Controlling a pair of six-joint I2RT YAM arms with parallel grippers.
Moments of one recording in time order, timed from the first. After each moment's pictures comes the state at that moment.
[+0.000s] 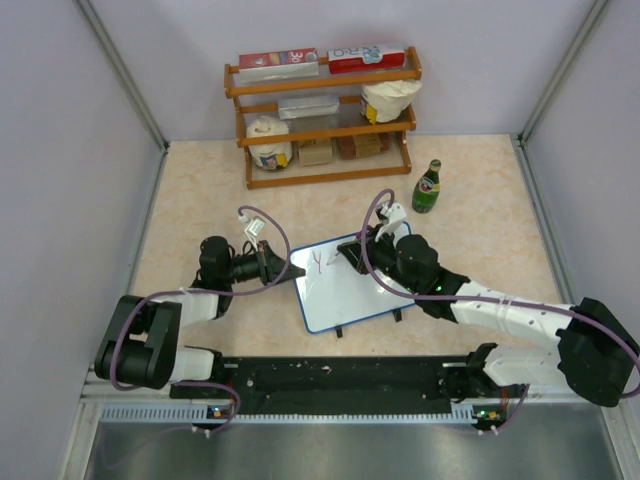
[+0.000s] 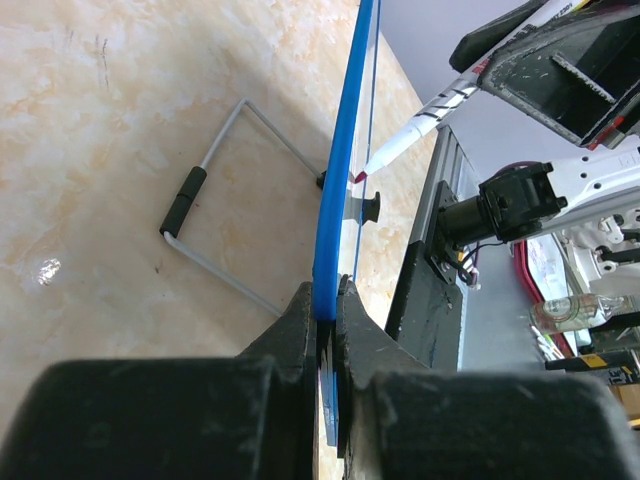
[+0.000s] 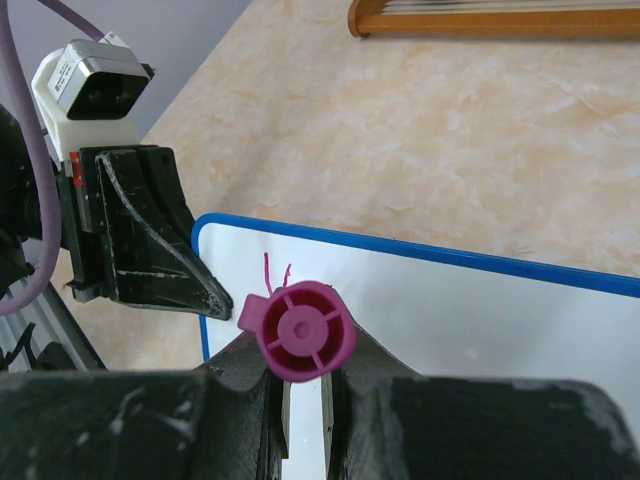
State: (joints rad) left arm -0.18 1.34 0.30 0.81 1.05 -0.65; right arm 0.88 1.18 0.60 0.42 0.10 0.46
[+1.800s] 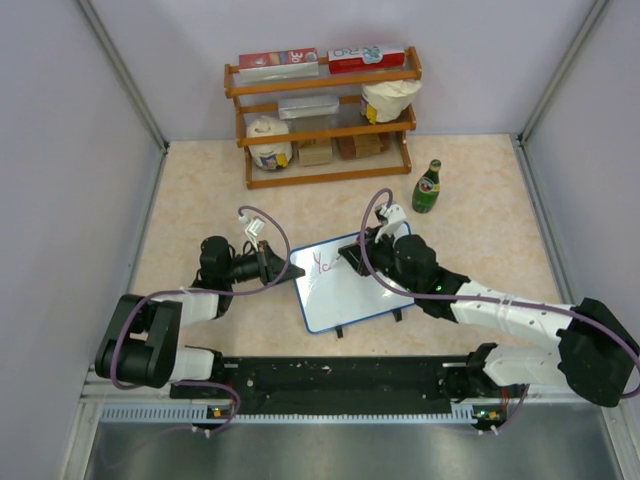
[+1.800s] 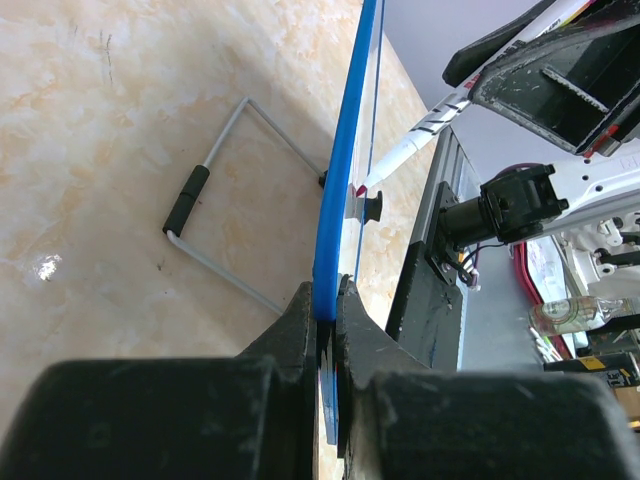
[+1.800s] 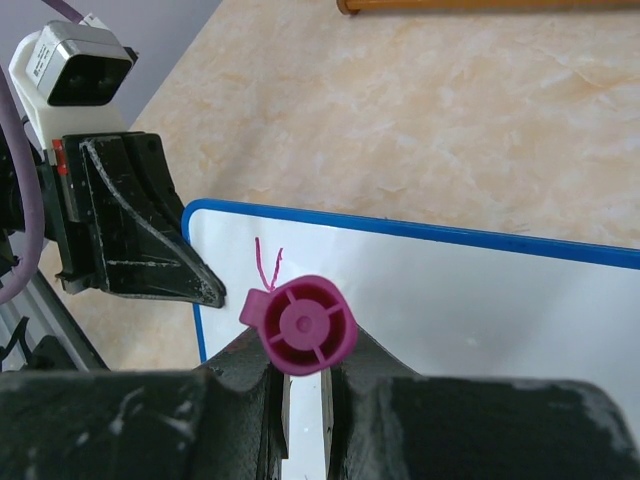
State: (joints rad) left arm -0.18 1.35 0.30 0.80 1.04 -0.65; right arm 0.88 1.19 0.61 0.37 0.11 0.48
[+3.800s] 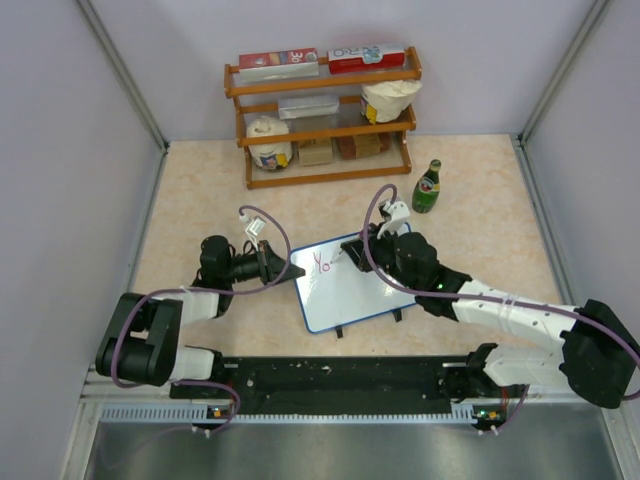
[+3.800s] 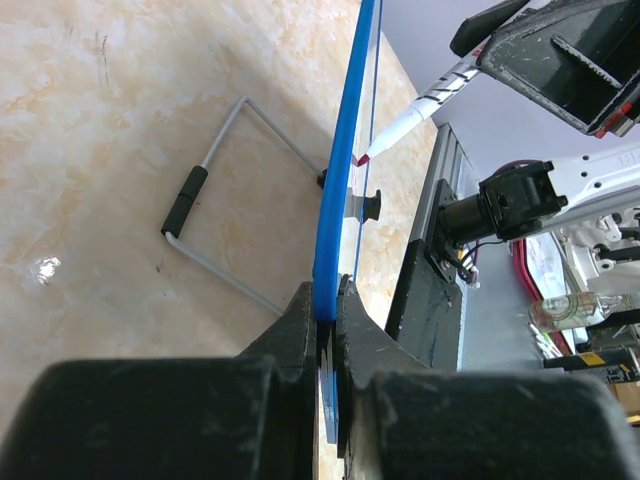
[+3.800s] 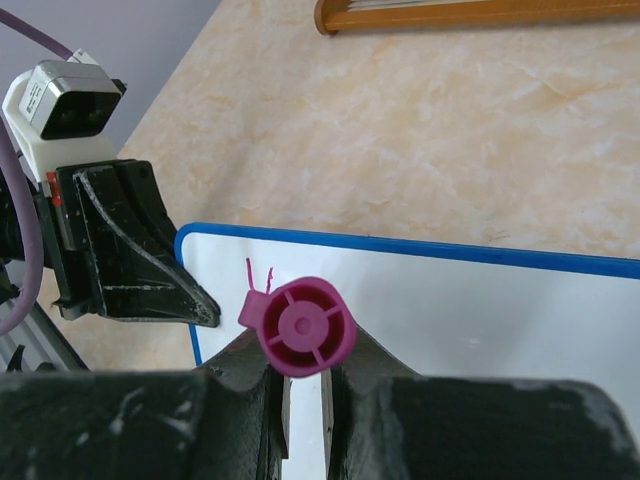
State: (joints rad) left arm -0.18 1.35 0.31 0.81 1.05 -0.65; right arm 0.88 1.17 0.63 0.34 0.17 0.50
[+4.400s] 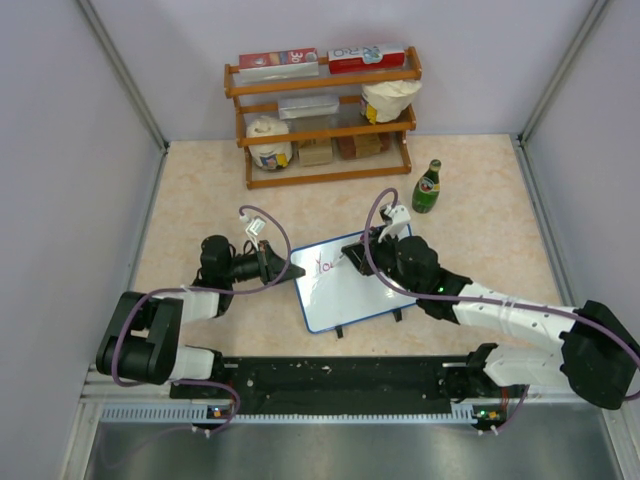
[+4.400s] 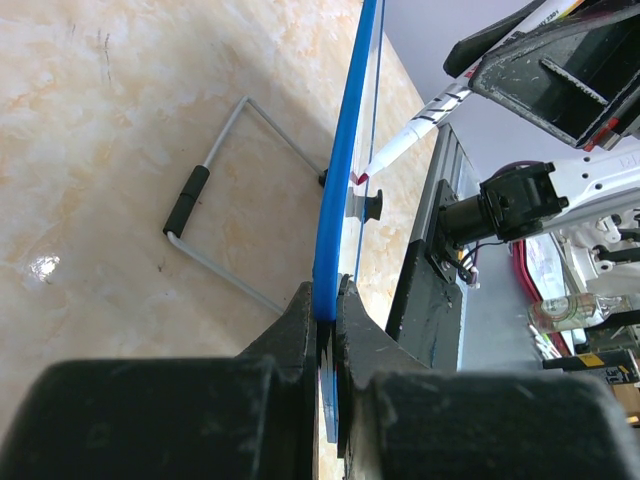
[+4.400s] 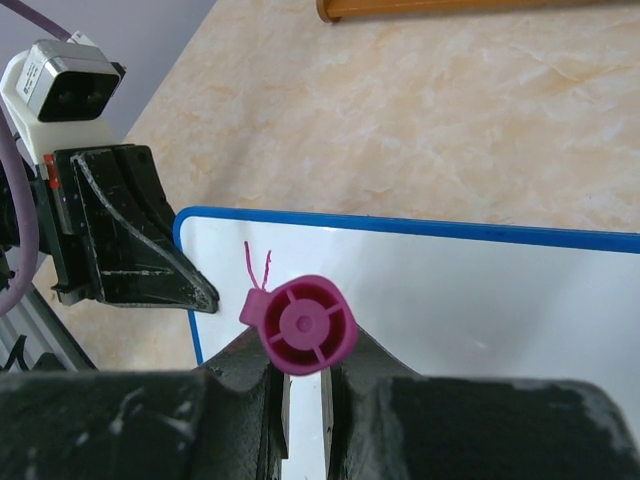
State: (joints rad) left arm -0.18 1.36 0.31 0.81 1.05 -0.65; right arm 0.88 1.17 0.60 0.37 0.16 0.51
